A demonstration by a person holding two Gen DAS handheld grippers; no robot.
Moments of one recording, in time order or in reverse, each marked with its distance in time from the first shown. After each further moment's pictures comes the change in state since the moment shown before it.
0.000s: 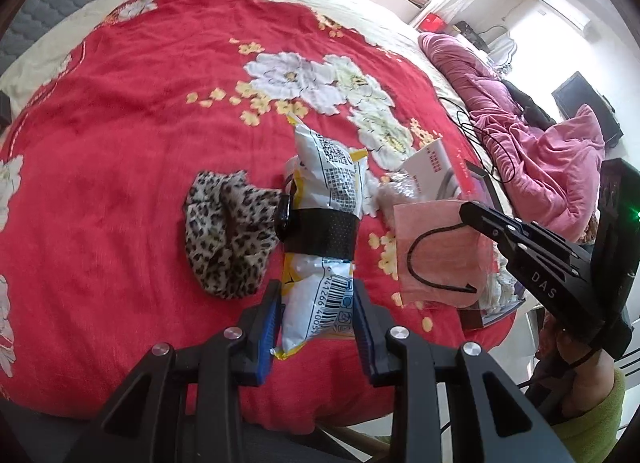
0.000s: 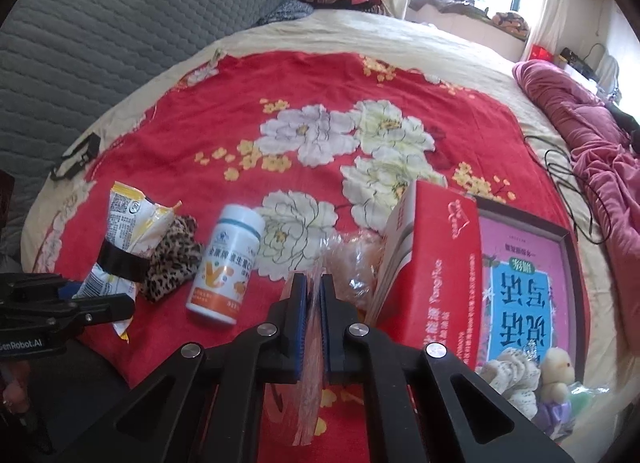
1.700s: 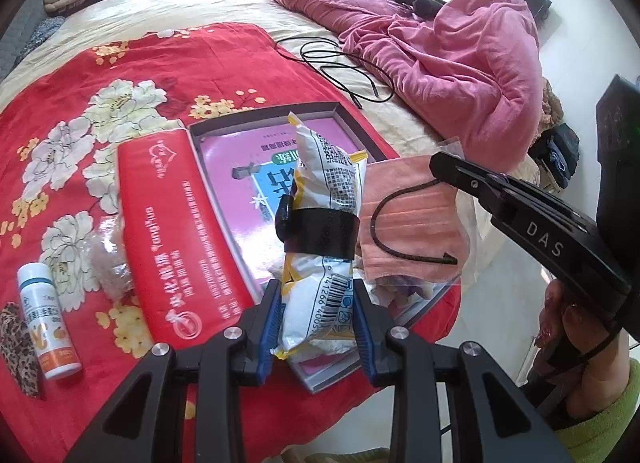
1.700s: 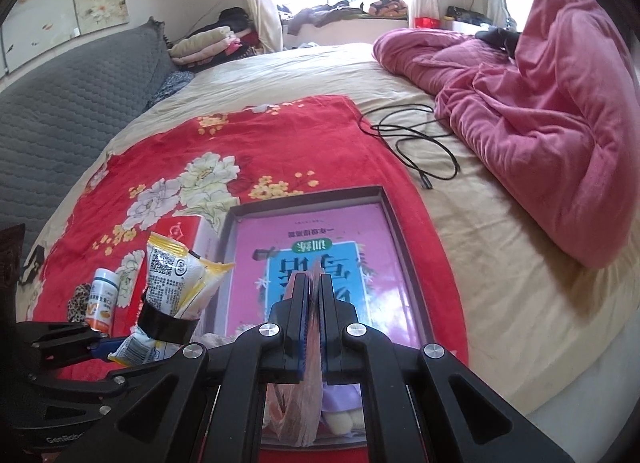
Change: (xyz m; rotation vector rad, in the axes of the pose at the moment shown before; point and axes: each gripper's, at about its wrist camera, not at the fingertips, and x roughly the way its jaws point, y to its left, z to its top) left arm 0.113 -0.281 -0.005 0.414 0.113 -0.061; right arm -0.095 -0.240 -0.079 0.362 -0.139 -0.138
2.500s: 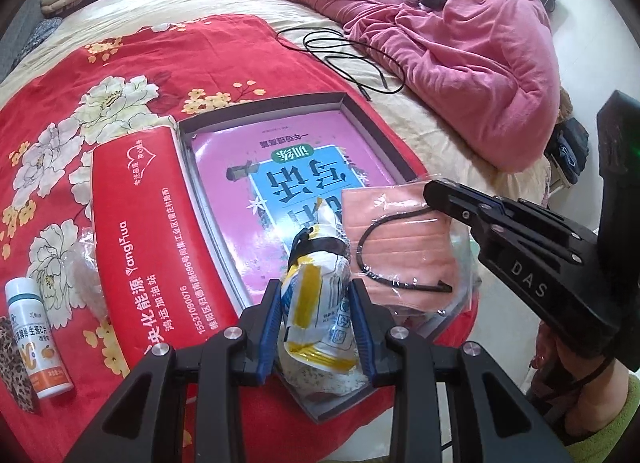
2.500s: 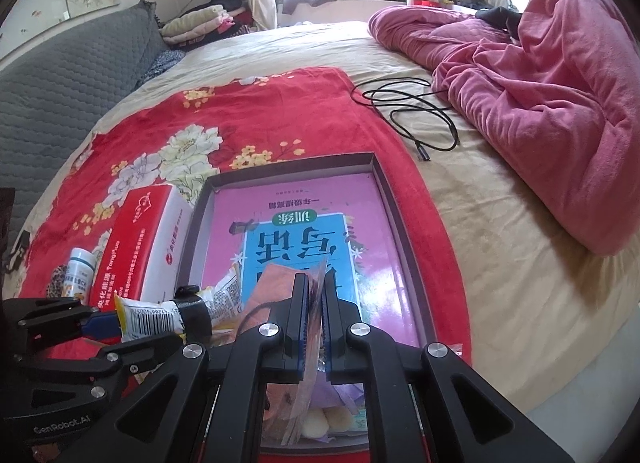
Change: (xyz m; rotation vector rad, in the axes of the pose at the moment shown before) left arm 0.032 0.000 0.012 0.002 0.019 0.030; right arm 0.037 -0.009 -0.015 -0.012 0.078 -0.024
